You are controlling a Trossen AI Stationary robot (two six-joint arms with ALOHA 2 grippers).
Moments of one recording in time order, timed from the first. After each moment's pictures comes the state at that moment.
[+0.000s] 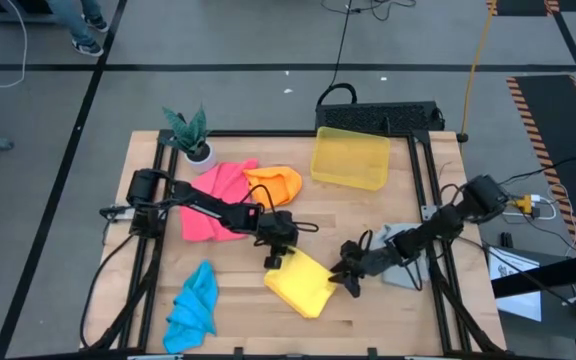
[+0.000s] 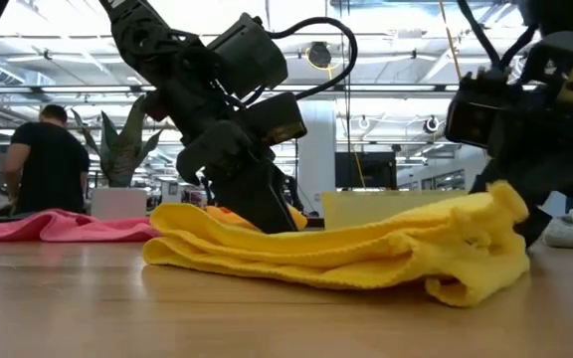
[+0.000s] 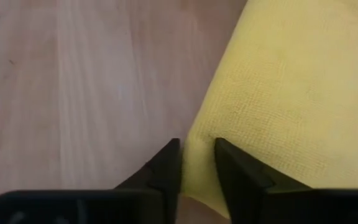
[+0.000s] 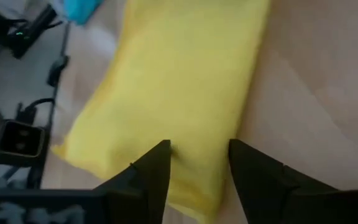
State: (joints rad) left arm -0.07 1.95 1.01 0.02 0.20 0.05; right arm 0.49 1.70 0.38 0.72 0.17 0.91
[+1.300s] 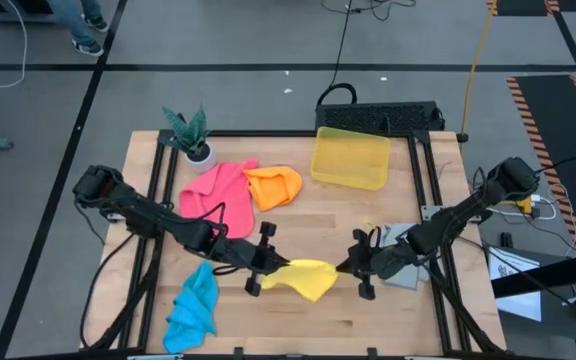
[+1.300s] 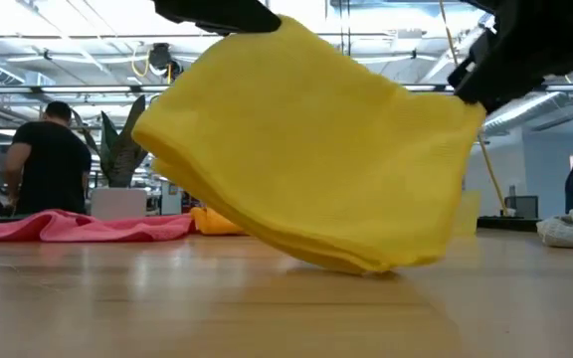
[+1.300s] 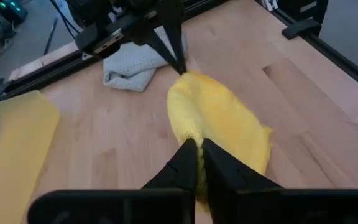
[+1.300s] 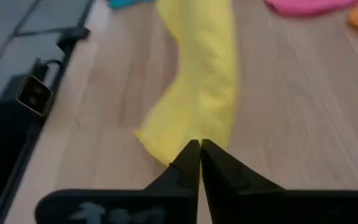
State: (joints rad) left arm -0.39 1.56 1.00 0.02 -0.25 0.20; right arm 0.55 1.30 0.63 -0.04 0.31 0.49
